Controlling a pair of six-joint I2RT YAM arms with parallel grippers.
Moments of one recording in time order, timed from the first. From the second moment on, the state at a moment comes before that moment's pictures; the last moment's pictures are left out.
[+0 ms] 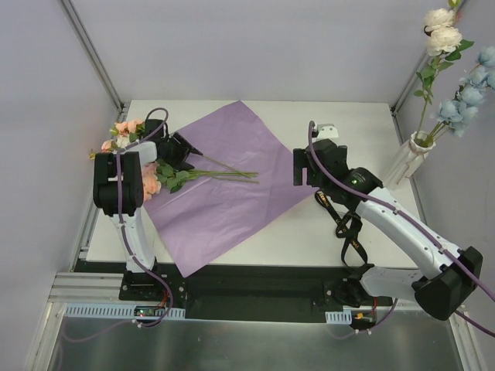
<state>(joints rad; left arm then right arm) 0.04 1.99 1.29 -0.26 0.47 -0.91 0.69 1.20 1.15 -0.69 0.49 0.35</state>
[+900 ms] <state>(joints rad) 0.04 2.14 1.36 -0.14 0.56 -1.07 0.71 1.15 1.08 -0.69 0.54 0.36</state>
